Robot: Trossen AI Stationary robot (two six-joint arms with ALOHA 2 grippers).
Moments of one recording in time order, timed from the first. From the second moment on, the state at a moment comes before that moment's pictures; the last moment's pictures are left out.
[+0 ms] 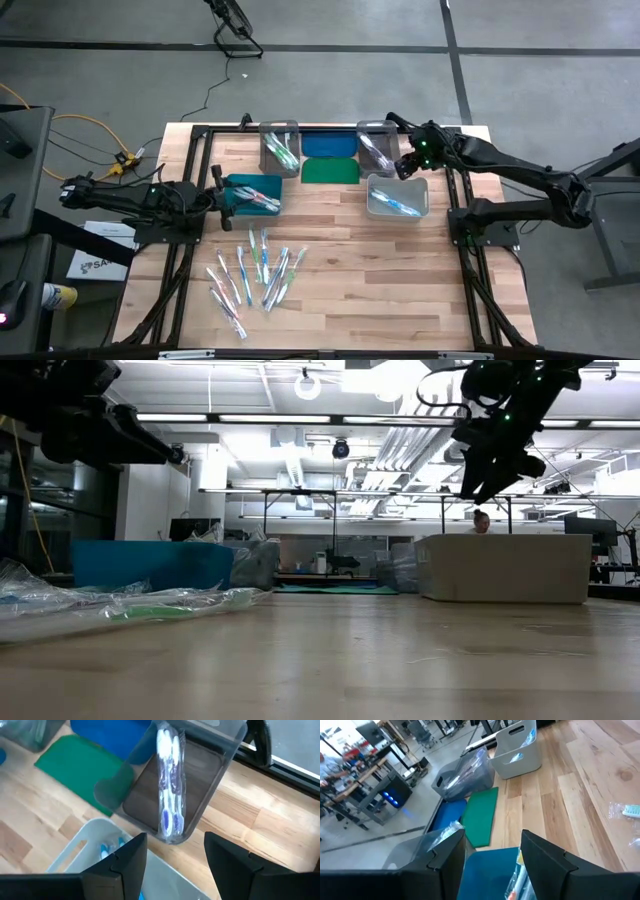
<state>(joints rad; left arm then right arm) -0.12 0.30 0.30 -0.25 -0.48 0.38 -0.56 1.05 0.84 -0.73 0.15 0.42</state>
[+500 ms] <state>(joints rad) -0.13 0.52 0.30 -0.27 -0.08 0.28 -0.38 1.01 0.84 -0.86 0.16 0.39</state>
